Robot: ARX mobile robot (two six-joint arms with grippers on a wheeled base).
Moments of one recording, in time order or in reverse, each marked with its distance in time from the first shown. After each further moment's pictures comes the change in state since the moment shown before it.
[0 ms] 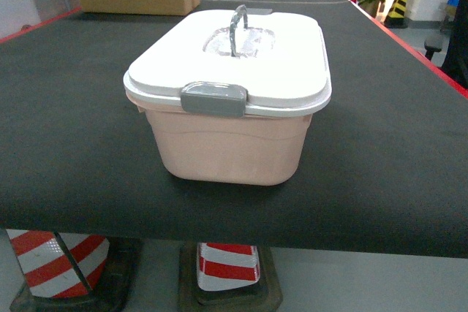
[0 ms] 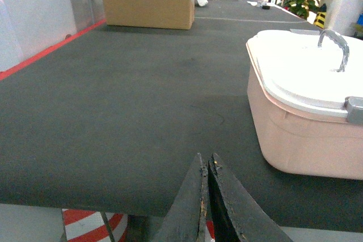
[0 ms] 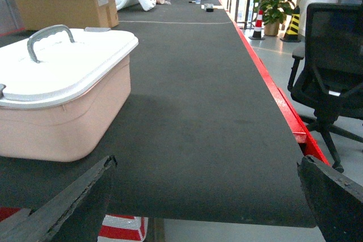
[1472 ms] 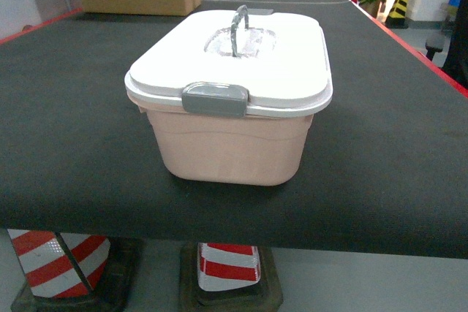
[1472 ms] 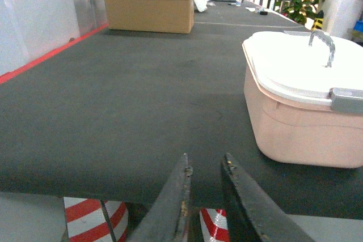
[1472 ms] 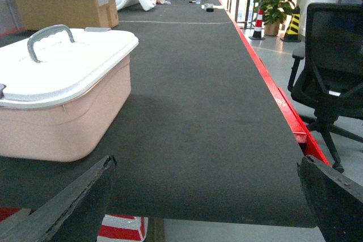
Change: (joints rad) left arm 0.002 -0.480 -0.026 -0.453 0.000 0.001; right arm 0.000 0.000 0.000 0.000 0.000 0.000
